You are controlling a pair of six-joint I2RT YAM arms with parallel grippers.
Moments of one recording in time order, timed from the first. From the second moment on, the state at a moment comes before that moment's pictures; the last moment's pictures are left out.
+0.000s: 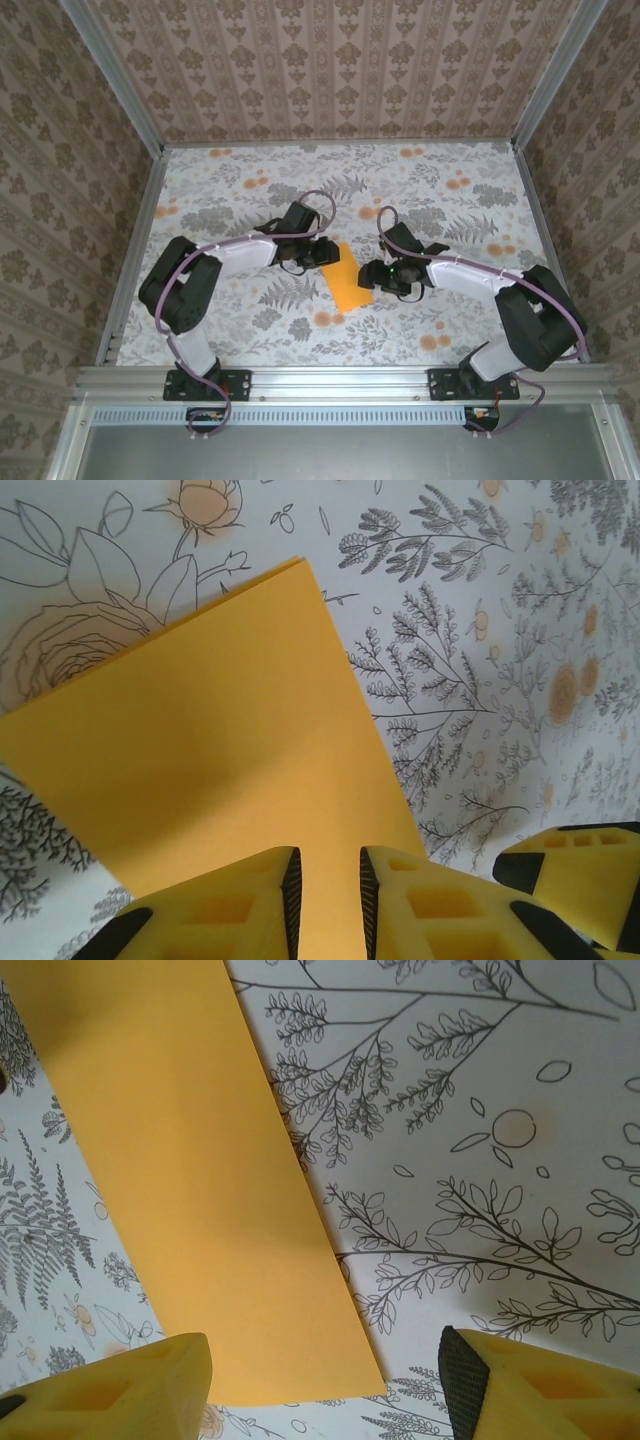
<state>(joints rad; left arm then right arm) -0.69 1.77 1.01 -0.19 0.41 -0.72 0.53 1.48 0.76 -0.41 -0.27 0.72</state>
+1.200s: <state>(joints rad) -0.69 1.86 1.04 -0.27 0.35 -0.73 0.49 1.52 0.64 -0.23 -0.51 0.75</state>
